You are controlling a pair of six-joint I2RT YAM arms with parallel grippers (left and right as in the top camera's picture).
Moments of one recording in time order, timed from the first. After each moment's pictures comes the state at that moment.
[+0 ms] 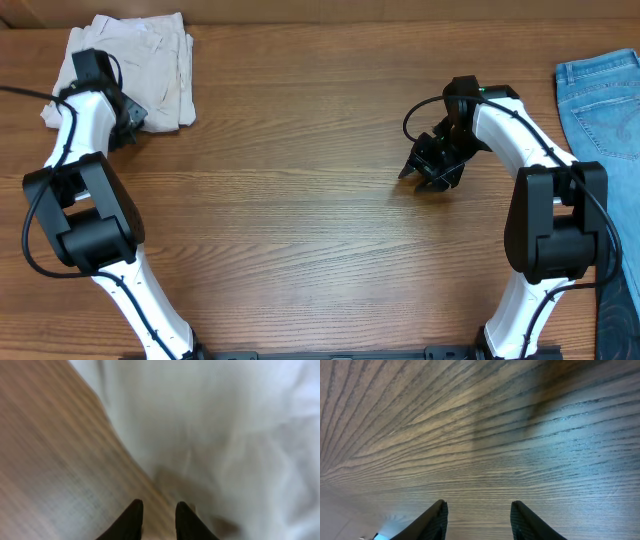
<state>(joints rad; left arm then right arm) 0.31 2.25 1.79 -0.79 -0.16 -0.62 0.08 2.05 1.48 -1.13 -0.47 0.57</state>
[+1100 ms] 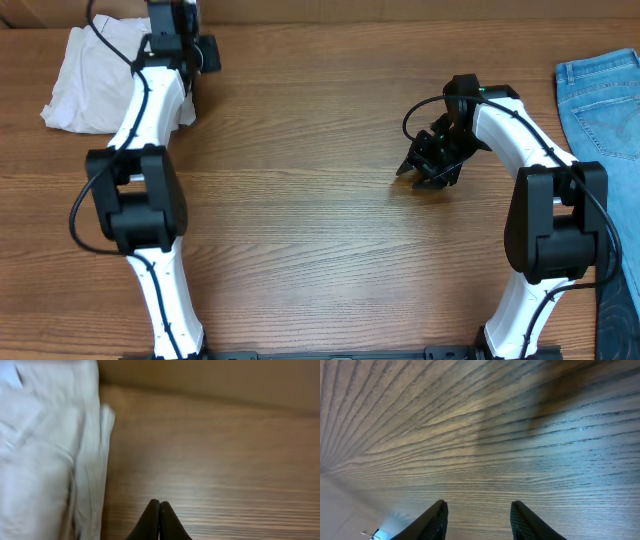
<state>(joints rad) 0.04 2.33 1.94 -0.41 0.06 -0.12 0.08 2.05 1.48 -1.10 -0.50 0.54</state>
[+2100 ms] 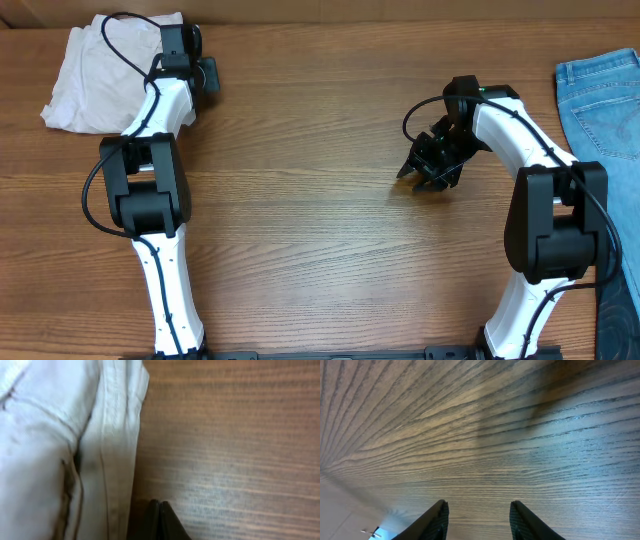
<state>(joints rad) 0.05 2.47 1.94 -0.31 -0.07 -0.07 0.08 2.05 1.48 -1.13 -0.50 0.54</state>
